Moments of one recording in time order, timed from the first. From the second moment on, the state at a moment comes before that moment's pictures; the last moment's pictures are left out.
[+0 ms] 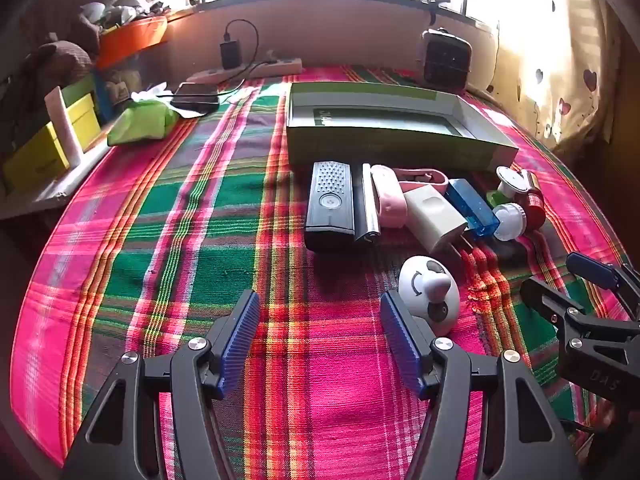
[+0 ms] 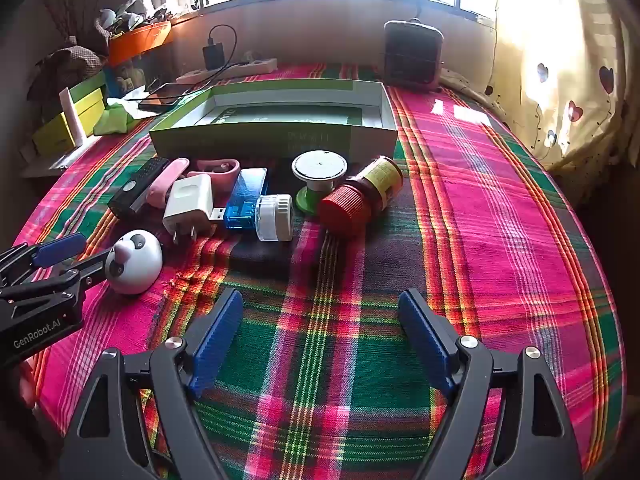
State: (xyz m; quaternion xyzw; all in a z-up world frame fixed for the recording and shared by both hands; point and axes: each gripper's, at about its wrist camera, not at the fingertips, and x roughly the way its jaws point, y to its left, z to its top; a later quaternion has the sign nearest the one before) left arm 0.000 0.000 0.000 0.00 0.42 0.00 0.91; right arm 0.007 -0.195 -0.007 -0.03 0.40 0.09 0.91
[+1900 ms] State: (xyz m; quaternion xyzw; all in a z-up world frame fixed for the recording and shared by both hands) left arm 0.000 0.000 0.000 0.00 0.41 0.00 0.91; right arm 0.007 -0.195 -0.008 -0.03 0.40 0.09 0.91
